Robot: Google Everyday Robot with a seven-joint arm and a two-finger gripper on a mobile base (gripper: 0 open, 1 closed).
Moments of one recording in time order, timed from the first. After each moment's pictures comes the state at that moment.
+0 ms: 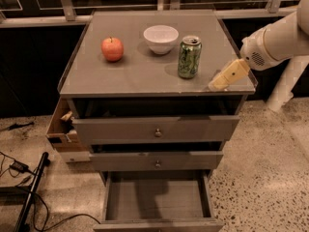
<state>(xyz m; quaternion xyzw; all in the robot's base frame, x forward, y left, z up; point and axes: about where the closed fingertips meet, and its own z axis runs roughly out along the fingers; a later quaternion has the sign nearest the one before) 0.621 -0.226 0.901 -0.42 0.83 0.03 0.37</state>
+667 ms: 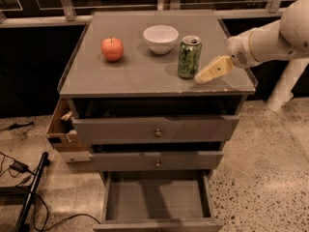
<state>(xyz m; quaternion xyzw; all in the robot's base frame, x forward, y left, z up) 0.671 -0.201 0.885 -0.40 0.81 0.08 0.43</state>
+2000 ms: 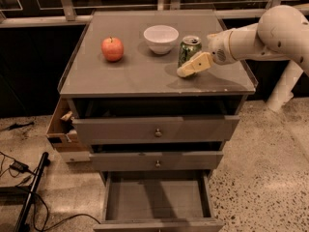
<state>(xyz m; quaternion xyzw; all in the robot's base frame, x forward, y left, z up) 0.714 -0.146 0.878 -0.41 0.77 0.15 0.47</state>
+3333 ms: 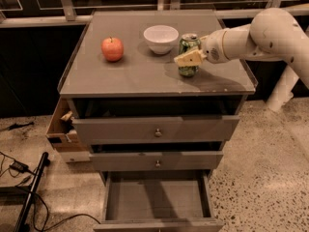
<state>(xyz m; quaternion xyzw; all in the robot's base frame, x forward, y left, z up) 0.728 -0.131 0.876 -0.40 0.76 0.16 0.48</state>
